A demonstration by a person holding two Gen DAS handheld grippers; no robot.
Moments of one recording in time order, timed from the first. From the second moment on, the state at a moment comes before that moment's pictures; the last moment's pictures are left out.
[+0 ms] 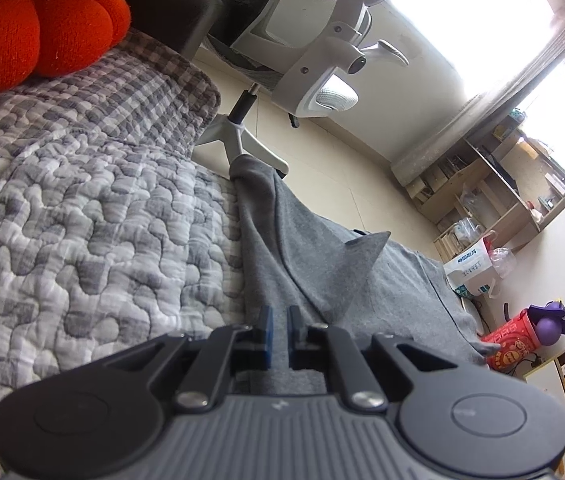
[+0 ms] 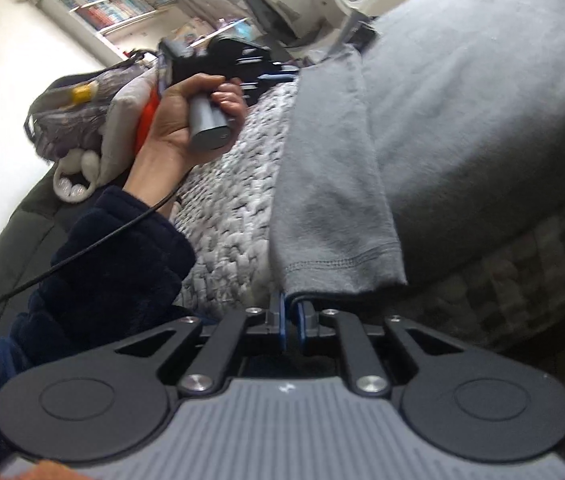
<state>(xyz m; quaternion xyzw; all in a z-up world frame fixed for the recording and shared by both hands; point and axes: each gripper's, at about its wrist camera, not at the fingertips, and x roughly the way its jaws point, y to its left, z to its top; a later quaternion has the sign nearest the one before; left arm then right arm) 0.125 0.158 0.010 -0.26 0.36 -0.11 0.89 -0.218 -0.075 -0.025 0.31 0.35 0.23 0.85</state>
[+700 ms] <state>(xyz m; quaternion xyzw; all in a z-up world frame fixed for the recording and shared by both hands) 0.124 0.152 0.009 -0.25 0.37 -0.12 0.89 -0.224 -0.067 -0.005 0.28 0.36 0.25 0.85</state>
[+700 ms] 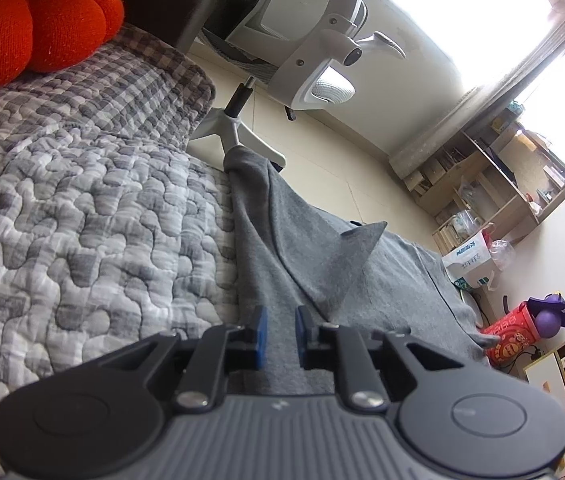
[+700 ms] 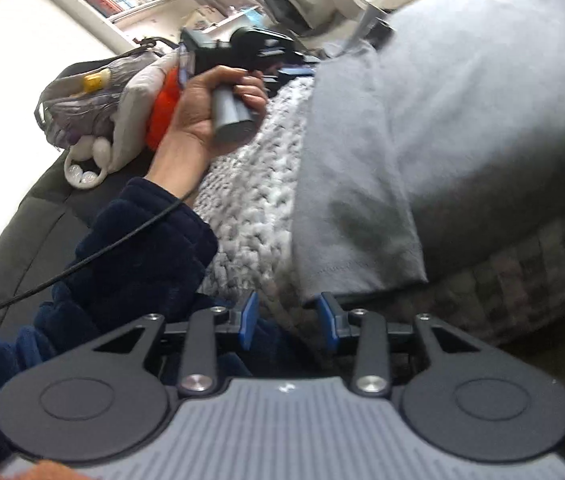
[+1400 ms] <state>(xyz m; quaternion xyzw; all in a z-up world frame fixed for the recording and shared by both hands) 0.127 0.179 0.003 -0.28 0.37 -0.08 0.88 -0.048 -0.111 0.077 0.18 0.32 0.24 0.90</state>
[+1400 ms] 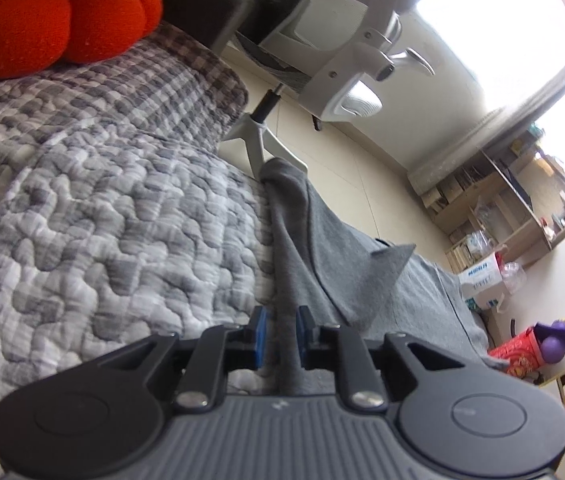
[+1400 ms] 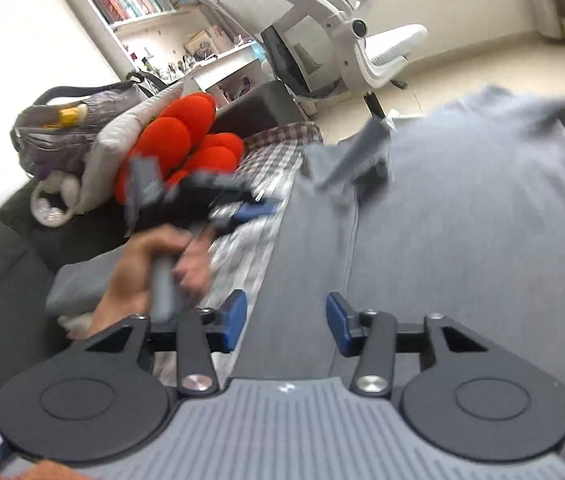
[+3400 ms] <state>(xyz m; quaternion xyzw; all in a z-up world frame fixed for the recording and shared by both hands) 0.135 0.200 0.004 -0.24 0.36 -0.02 0.90 0.194 -0.056 0.064 0.00 0.36 0.30 0.88</state>
